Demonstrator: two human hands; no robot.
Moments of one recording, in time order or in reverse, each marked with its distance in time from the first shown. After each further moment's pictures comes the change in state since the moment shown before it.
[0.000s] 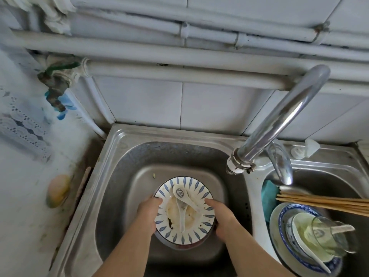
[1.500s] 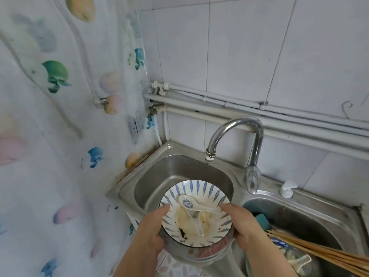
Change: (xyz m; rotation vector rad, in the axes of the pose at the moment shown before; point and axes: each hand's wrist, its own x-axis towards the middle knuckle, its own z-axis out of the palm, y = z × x) left_hand -0.303 -0.094 0.058 -0.663 0.112 0.290; right_hand -0.165 -0.036 -0.138 -0.327 -0.496 -0.456
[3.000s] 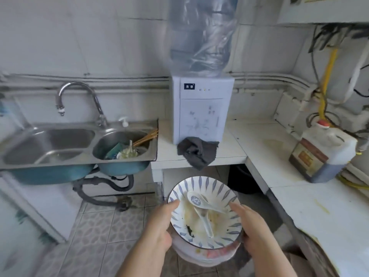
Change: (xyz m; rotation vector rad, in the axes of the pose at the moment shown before) left_hand -0.416 -0.401 -0.043 0.492 -0.565 -0.157; right_hand -0.576 0.276 -0.298 0.316 0.713 -0.175
